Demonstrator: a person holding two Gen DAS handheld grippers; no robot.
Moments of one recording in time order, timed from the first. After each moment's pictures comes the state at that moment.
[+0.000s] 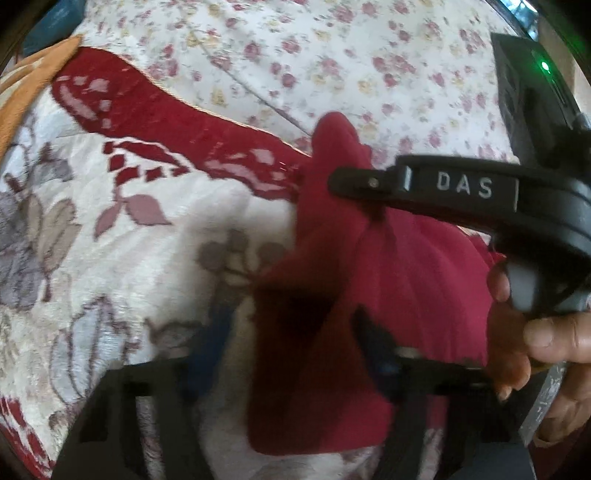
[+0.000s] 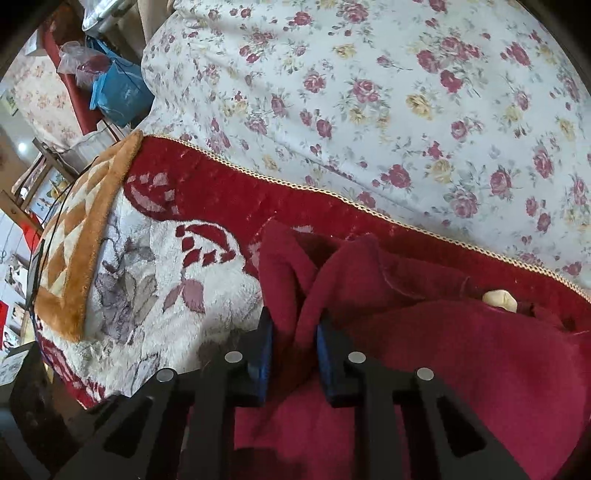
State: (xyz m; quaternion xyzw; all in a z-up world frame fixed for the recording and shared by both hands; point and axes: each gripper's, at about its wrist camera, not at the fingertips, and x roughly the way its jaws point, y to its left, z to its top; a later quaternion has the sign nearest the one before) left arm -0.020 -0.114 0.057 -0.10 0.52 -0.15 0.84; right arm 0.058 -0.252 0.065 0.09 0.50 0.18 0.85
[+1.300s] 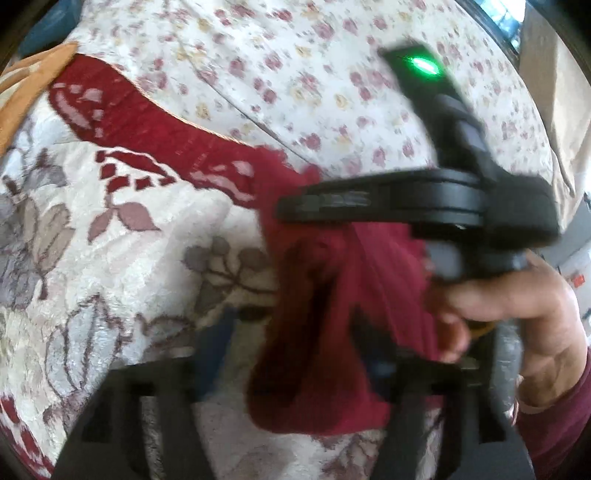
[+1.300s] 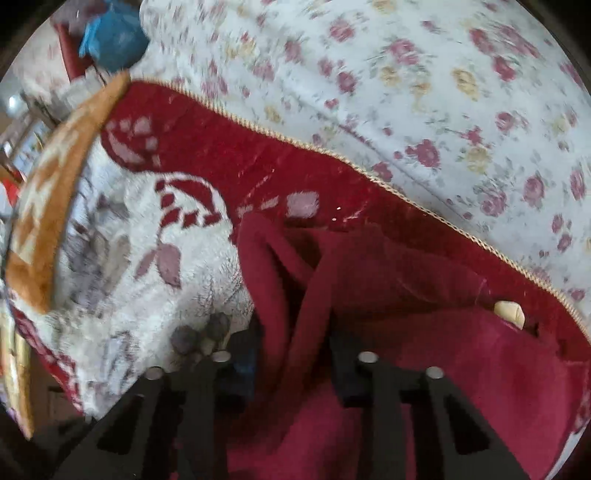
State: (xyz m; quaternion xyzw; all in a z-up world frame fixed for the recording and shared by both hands) left arm -0.036 -0.110 0.072 -0.12 0.48 -0.17 0.85; right arm 0.078 -0.234 0.045 0.03 0.55 0.18 0.81
